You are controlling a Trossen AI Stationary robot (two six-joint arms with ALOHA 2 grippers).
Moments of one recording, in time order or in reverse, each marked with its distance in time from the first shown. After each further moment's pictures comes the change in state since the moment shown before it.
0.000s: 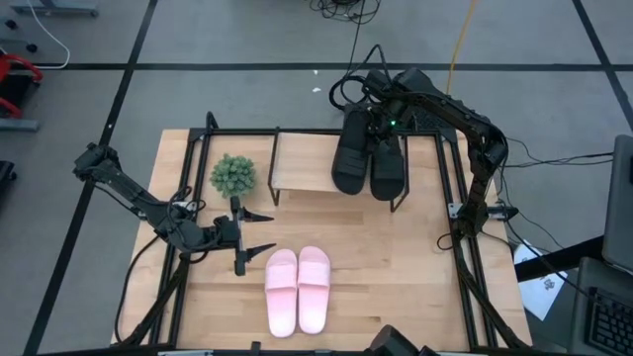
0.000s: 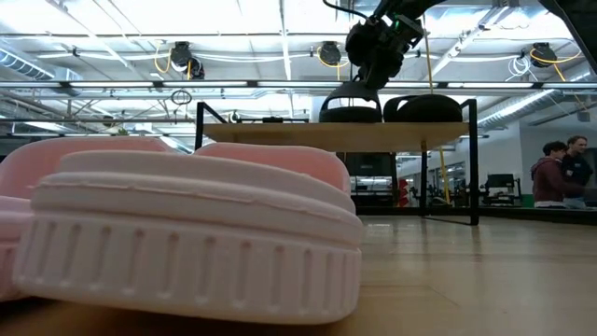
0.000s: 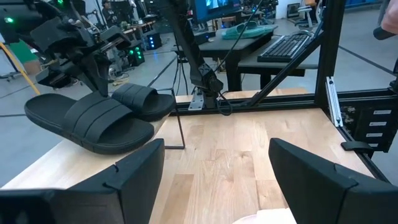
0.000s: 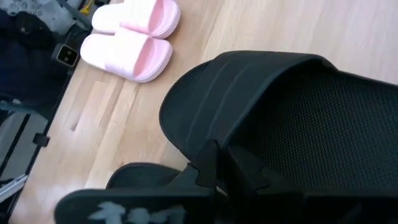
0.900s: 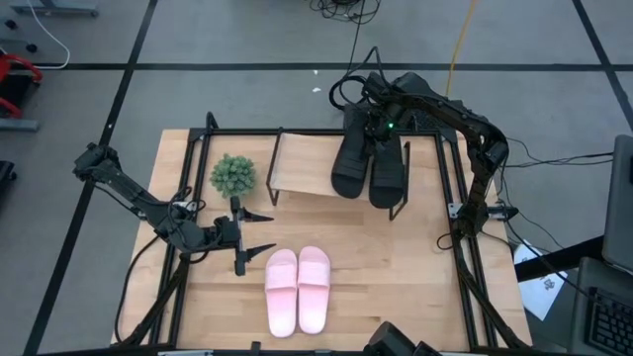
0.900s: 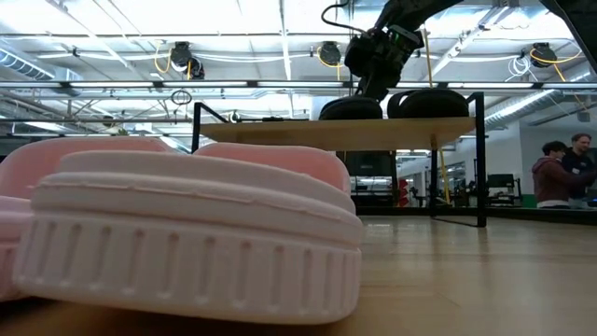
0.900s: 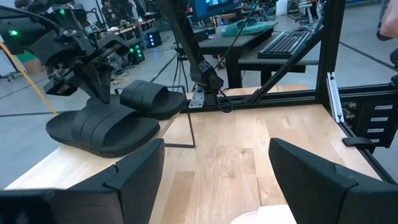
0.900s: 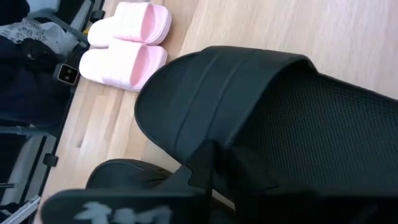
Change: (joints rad) left arm 0.000 0.000 0.000 -0.016 0.000 0.000; right arm -0.011 -0.001 -0.095 0.081 -0.005 0.095
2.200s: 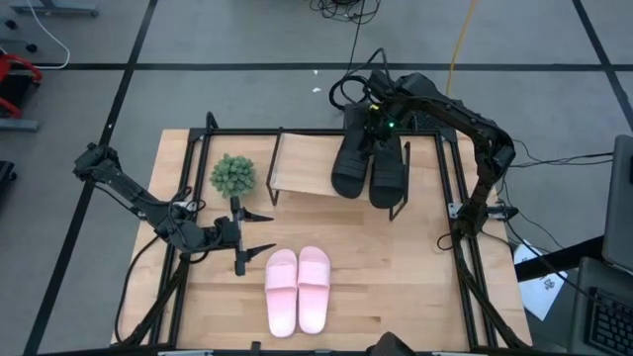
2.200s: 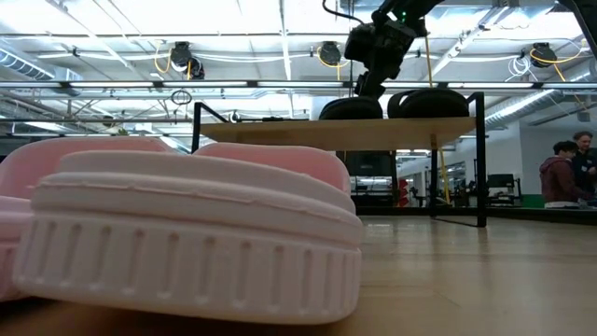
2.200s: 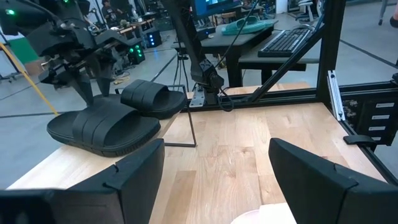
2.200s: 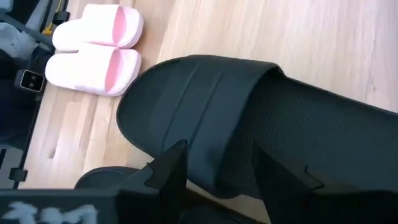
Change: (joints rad) left arm 0.000 0.000 0.000 -0.004 -0.001 0.006; right arm 0.029 -0.065 -0.002 0.078 0.091 0.129
